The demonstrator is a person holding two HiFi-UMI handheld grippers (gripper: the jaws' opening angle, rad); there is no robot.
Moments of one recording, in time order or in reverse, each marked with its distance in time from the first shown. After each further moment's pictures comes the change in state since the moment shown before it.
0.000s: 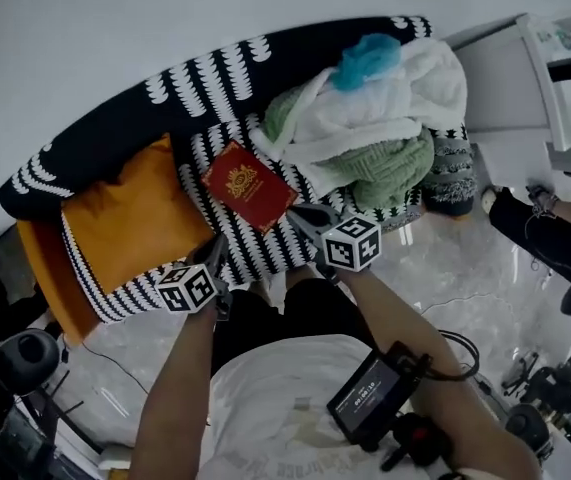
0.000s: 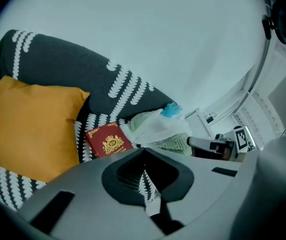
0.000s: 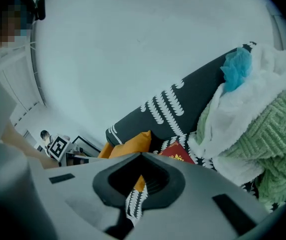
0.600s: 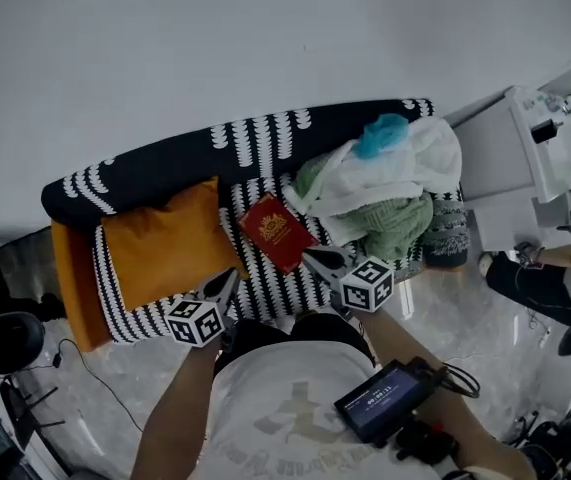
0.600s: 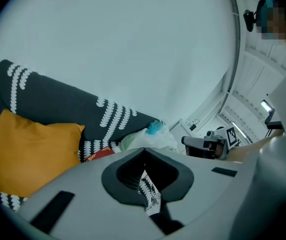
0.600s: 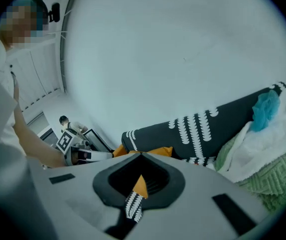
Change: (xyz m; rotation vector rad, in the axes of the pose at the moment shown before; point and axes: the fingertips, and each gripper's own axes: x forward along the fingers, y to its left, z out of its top) left arm -0.127 -0.047 0.045 0.160 -0.178 -0.106; right arm -0.041 0.127 0.048 -0.245 -0.066 0.108
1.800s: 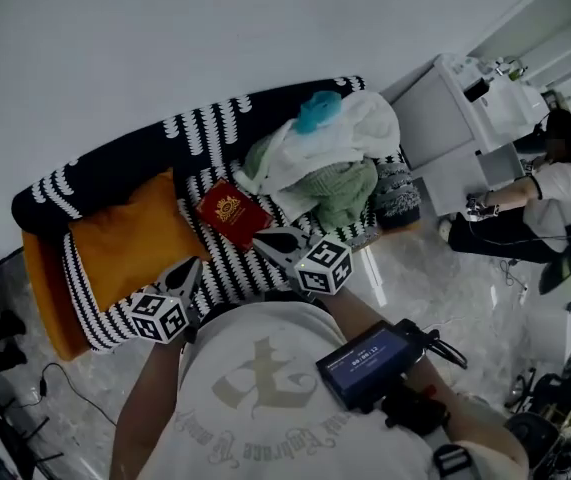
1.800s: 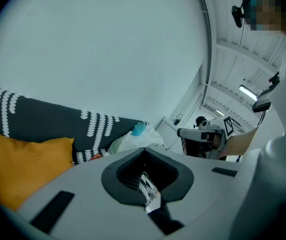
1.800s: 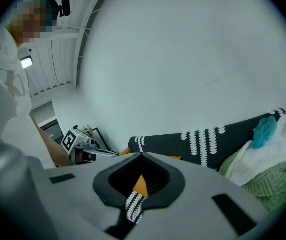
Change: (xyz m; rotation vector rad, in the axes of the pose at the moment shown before) left arm -0.068 -0.063 -0.003 0.201 -0.021 -0.113; right arm -0.046 0.101 0.012 -0.140 -0.081 0.001
